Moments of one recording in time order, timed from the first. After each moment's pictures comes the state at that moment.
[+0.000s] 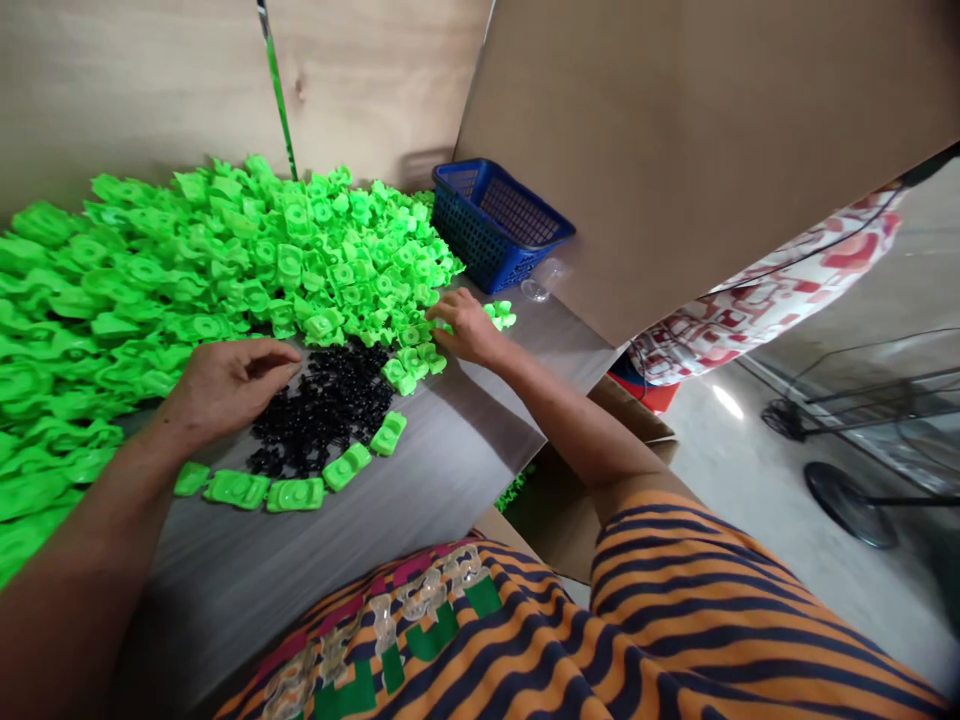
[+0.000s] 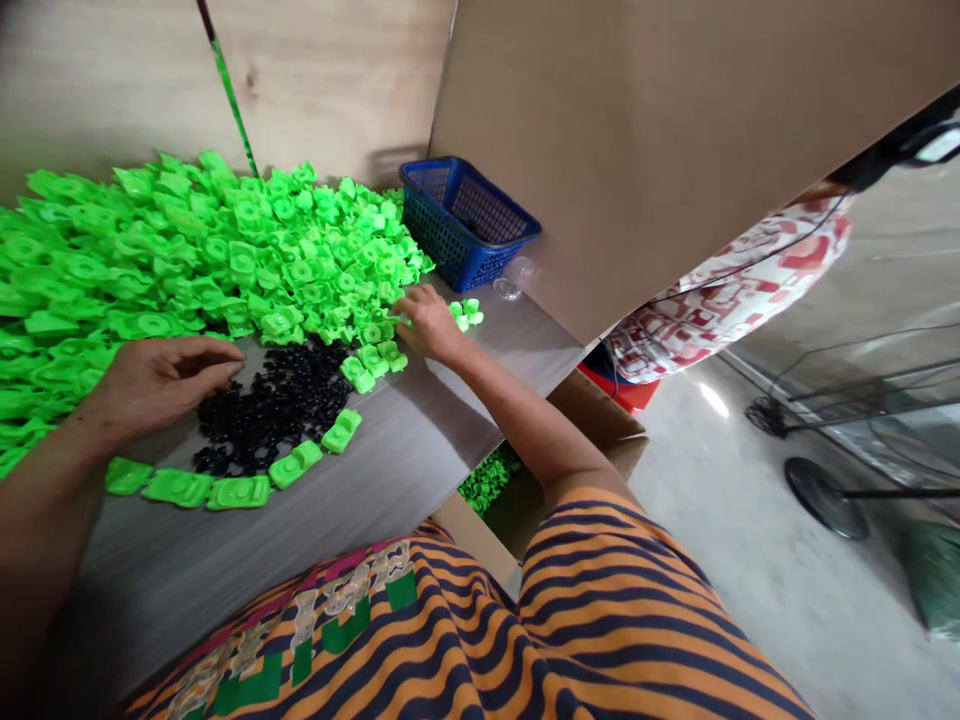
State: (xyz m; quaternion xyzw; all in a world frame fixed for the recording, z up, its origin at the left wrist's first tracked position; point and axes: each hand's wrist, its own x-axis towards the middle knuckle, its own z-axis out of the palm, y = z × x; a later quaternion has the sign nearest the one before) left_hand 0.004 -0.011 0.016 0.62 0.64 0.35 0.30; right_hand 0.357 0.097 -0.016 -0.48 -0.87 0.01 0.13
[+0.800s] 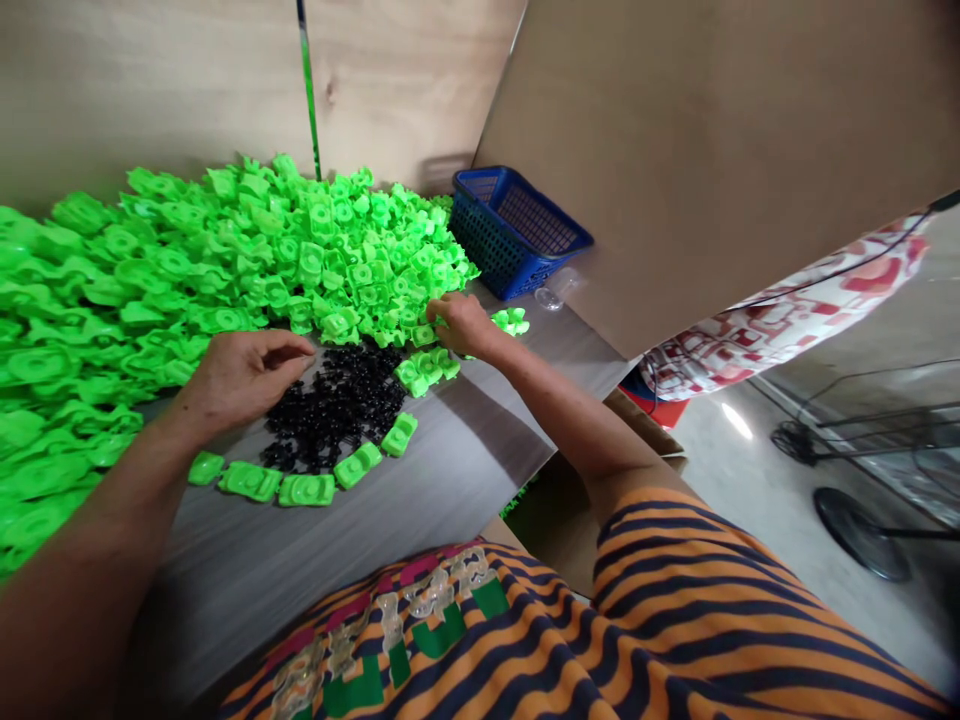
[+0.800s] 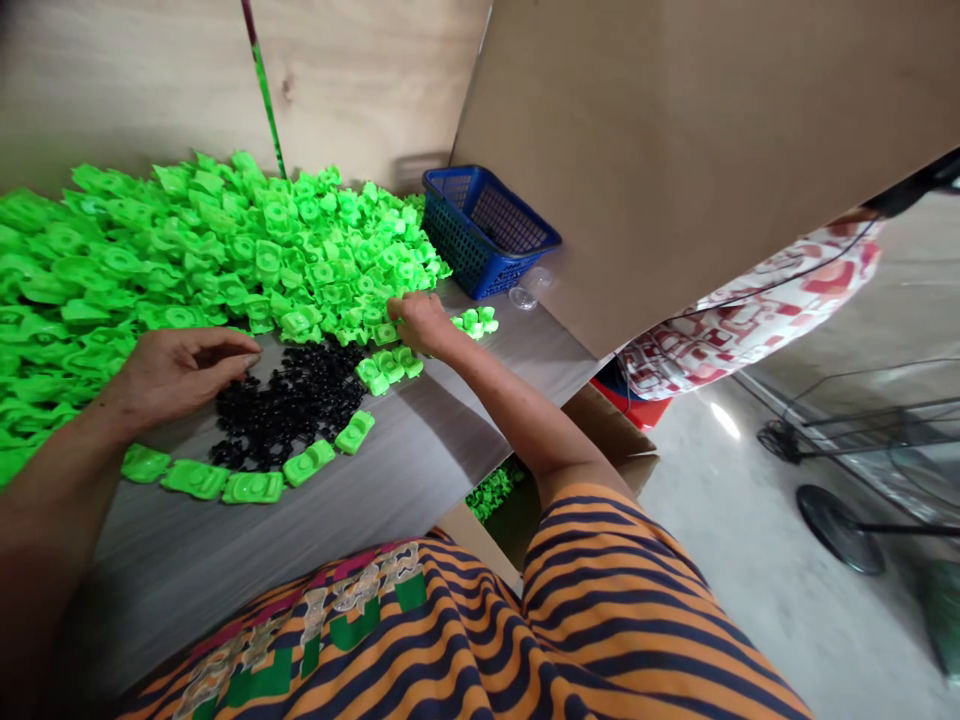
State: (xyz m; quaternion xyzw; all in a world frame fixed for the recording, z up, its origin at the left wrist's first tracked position) left_hand 0.000 -0.010 0.019 0.65 0.62 0.33 0.29; right_hand 0.301 0.094 0.016 -0.52 -0.85 0.01 -0.05
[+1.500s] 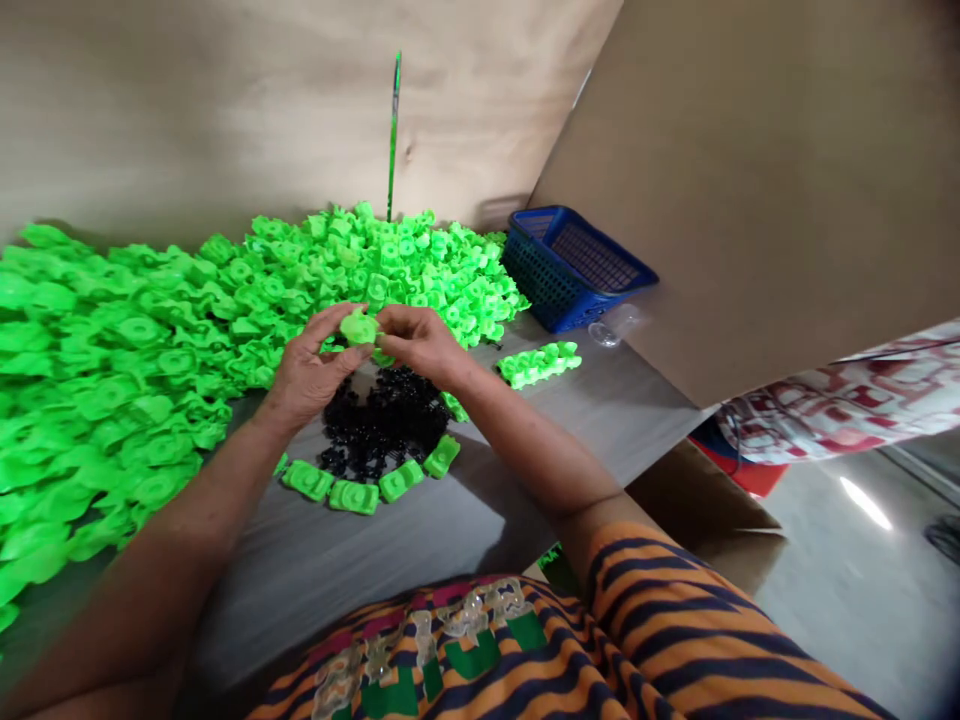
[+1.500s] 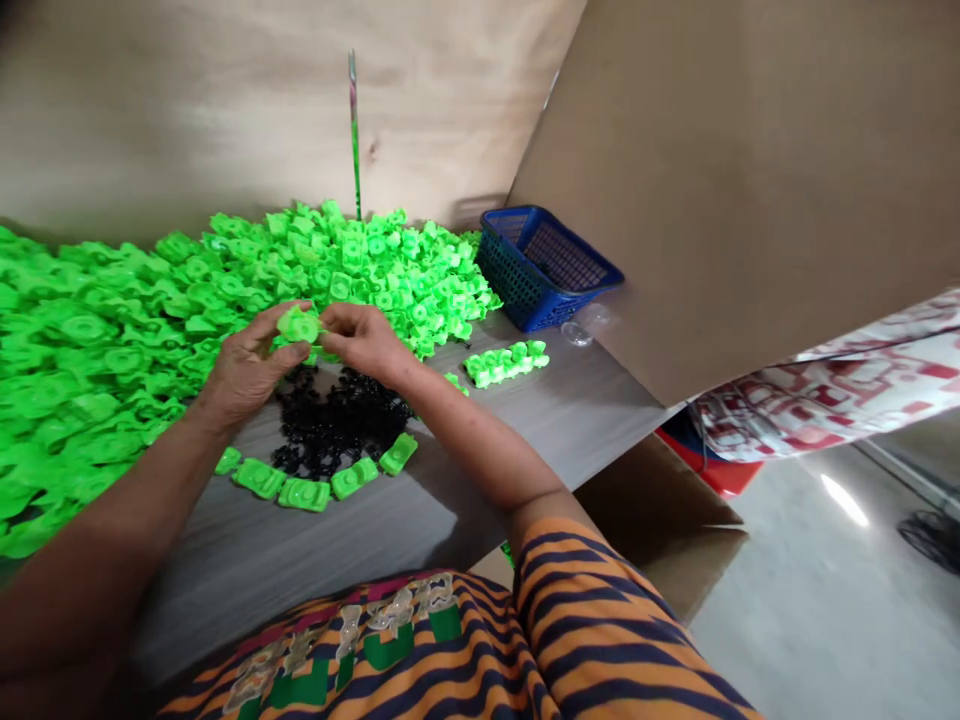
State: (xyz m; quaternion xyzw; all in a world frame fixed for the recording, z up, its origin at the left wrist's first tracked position) left_hand 0.006 -0.001 0.010 0.53 0.50 0.59 0.34; right_hand 0.176 0.067 0.029 -0.28 -0.72 0.54 0.34
